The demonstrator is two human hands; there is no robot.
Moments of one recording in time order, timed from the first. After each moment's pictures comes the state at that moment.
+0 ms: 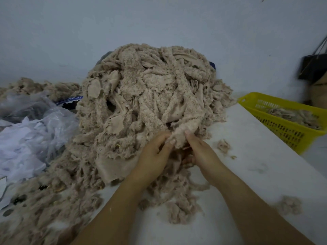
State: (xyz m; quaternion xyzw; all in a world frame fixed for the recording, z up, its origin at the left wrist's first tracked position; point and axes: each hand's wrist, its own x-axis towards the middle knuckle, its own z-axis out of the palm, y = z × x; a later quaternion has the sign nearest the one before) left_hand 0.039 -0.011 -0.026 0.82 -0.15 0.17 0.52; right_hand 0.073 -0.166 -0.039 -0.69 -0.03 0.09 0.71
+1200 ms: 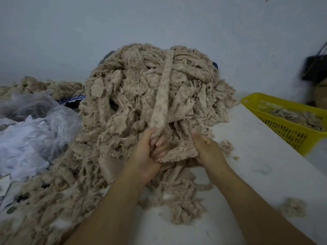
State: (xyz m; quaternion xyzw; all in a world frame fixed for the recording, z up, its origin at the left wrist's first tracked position) left_hand 0.045 0.000 -0.011 0.40 -0.05 -0.07 0.91; right_hand 0.069 -0.167 -0.034 -0.74 0.00 -0.01 0.68
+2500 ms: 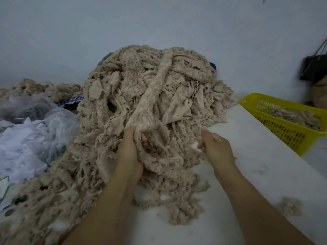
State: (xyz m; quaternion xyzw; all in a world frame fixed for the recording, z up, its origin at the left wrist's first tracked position) left_hand 0.047 0.014 -0.014 0.50 0.13 0.11 0.85; right_hand 0.072 -0.188 -0.029 -0.76 0.05 -0.12 0.63
